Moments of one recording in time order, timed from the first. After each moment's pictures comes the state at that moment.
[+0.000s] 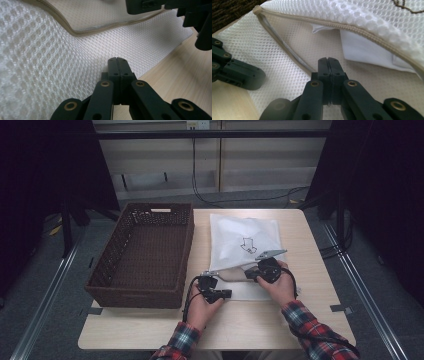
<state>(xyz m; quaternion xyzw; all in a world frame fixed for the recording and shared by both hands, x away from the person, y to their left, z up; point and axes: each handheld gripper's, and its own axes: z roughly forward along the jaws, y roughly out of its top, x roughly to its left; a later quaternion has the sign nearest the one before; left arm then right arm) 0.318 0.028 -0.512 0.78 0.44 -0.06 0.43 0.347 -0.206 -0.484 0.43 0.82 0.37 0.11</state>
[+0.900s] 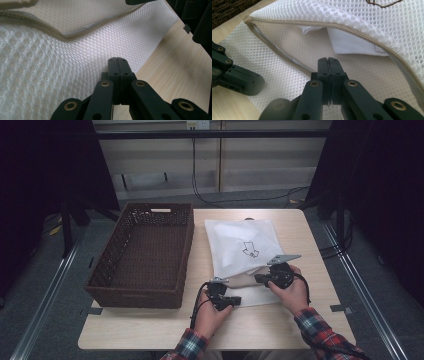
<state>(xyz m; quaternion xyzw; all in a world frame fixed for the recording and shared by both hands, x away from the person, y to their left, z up) 0.296 0.004 -0.513 0.79 0.43 -0.08 0.43 0.323 -0.232 -0.478 0.43 0.81 0.38 0.12</state>
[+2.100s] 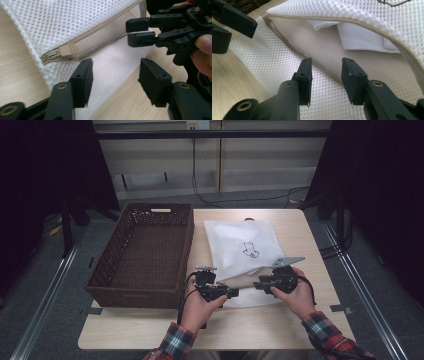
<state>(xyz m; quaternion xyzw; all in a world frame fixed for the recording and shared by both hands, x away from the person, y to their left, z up) 0.305 0.035 -0.462 0.76 0.46 -0.09 0.45 0.309 -0.237 -0.471 0.41 0.82 0.38 0.10</state>
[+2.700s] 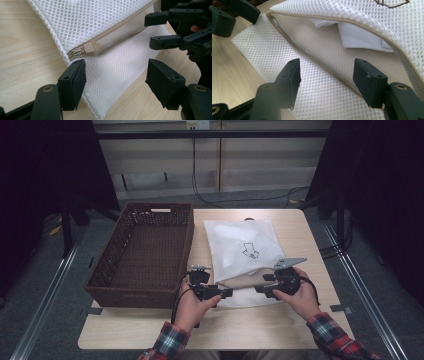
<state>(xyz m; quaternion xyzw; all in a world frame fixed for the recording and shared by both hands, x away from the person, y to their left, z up) 0.310 0.048 -0.465 0.77 0.47 -0.07 0.43 0.305 -0.241 -0.469 0.39 0.83 0.38 0.11</state>
